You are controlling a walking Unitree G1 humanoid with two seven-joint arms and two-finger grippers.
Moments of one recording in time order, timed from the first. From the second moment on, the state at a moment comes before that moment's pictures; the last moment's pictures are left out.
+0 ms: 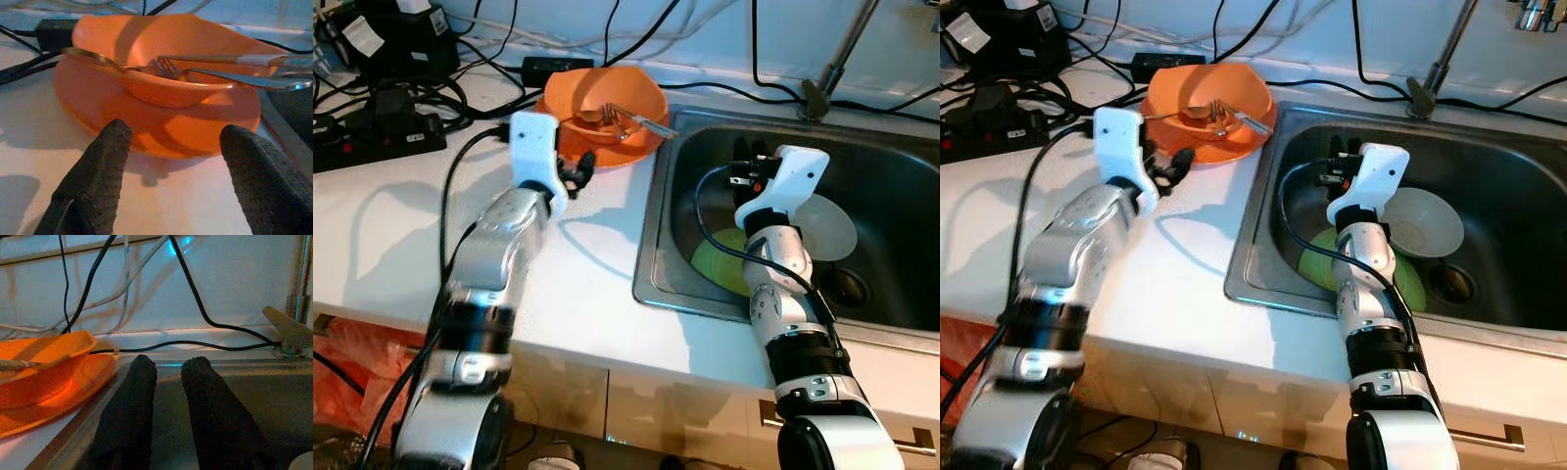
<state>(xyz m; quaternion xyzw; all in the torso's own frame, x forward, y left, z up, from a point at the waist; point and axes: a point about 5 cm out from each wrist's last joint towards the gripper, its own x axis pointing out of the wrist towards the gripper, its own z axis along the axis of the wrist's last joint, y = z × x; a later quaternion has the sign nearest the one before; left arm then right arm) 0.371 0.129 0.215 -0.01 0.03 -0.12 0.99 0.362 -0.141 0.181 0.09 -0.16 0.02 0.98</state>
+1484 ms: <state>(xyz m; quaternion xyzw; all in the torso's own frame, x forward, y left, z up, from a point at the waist) 0.409 0.125 0.226 0.04 0.08 -0.14 0.99 0.363 -0.140 0.181 0.09 -0.16 0.02 0.98</state>
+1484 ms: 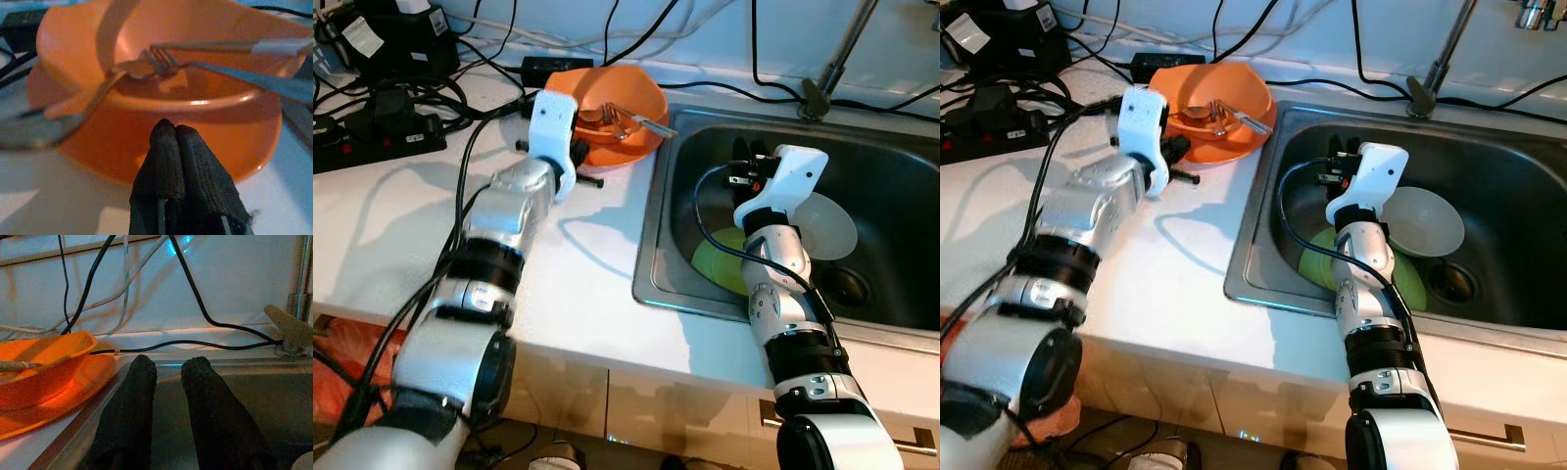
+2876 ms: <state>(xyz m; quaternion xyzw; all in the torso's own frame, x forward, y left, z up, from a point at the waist) 0.421 0.115 0.215 0.01 0.10 -0.14 0.98 0.360 -0.140 0.188 0.09 -0.17 0.02 0.98</state>
